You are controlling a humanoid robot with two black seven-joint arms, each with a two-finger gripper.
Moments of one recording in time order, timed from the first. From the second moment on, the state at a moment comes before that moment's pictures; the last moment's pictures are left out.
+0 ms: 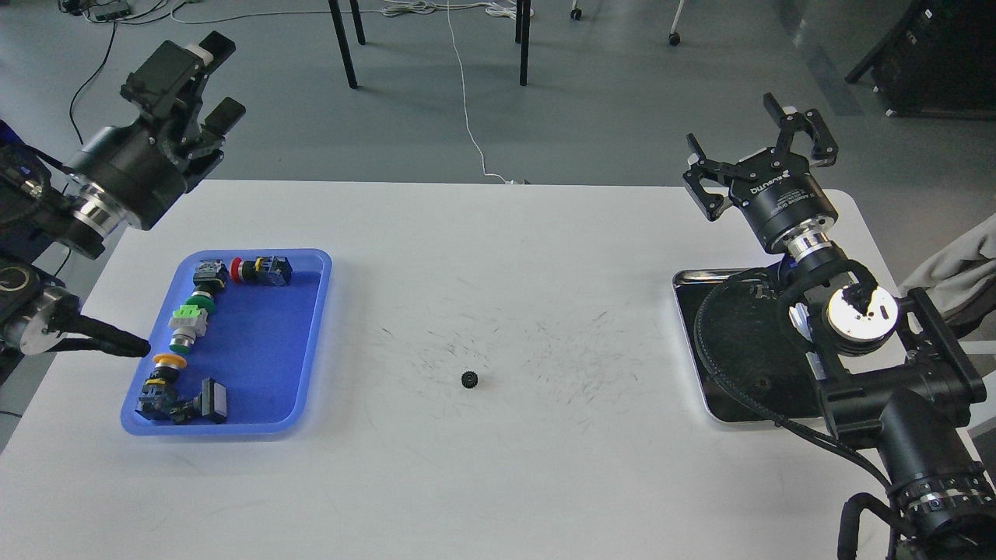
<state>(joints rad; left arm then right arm) -0.45 0.75 -0.99 -1.48 0.90 -0.10 -0.23 0.48 -0.07 1.52 0.91 -0.07 0.39 -0.17</state>
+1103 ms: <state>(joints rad) -0.46 0.57 -0.53 -1.53 2.15 -0.16 -0.23 0.44 -0.07 1.50 0.87 -0.07 0.42 -0.15</state>
